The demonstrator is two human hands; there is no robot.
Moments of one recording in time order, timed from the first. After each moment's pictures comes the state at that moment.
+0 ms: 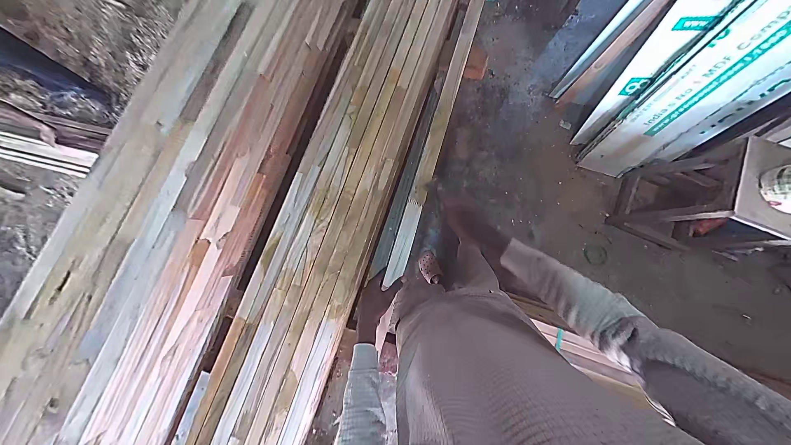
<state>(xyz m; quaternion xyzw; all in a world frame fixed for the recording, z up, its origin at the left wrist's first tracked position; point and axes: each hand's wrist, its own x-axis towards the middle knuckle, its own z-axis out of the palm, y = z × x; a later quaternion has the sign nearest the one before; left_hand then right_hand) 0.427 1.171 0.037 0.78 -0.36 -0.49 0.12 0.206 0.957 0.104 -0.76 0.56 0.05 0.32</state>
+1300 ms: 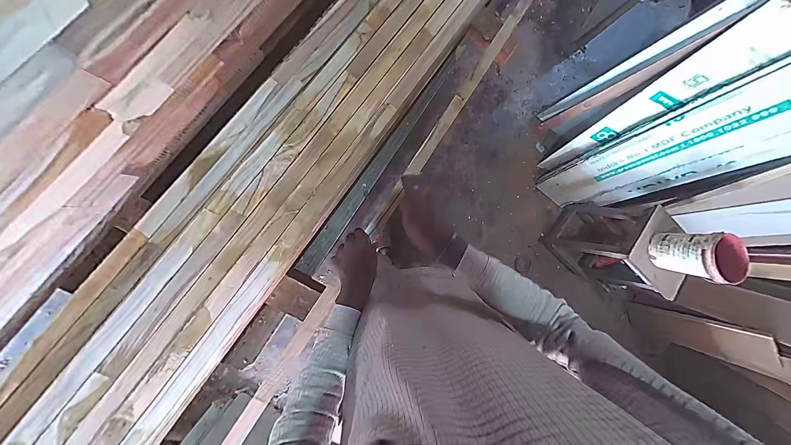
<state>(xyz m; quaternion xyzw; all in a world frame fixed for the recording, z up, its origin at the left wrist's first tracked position) 0.344 1.150 0.082 0.86 -0.37 -0.35 -0.05 0.248 1.028 0.134 -0.84 0.46 0.20 0.21</state>
